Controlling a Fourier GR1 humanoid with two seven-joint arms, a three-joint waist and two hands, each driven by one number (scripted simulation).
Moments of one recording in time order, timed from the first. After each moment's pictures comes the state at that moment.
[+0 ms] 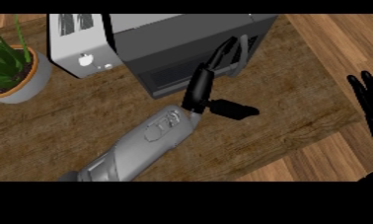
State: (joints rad) left arm -0.85 0.00 -0.79 -0.89 0.53 0.66 -0.43; right arm 0.00 -0.39 -0.20 -1.62 -0.51 0.62 -0.43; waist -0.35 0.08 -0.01
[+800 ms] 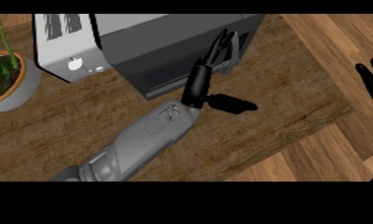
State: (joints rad) left arm -0.90 0.00 -0.81 -0.83 0.63 0.68 -0.54; right arm -0.07 -0.45 -0.21 -1.61 -0.61 0.66 -0.37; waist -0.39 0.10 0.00
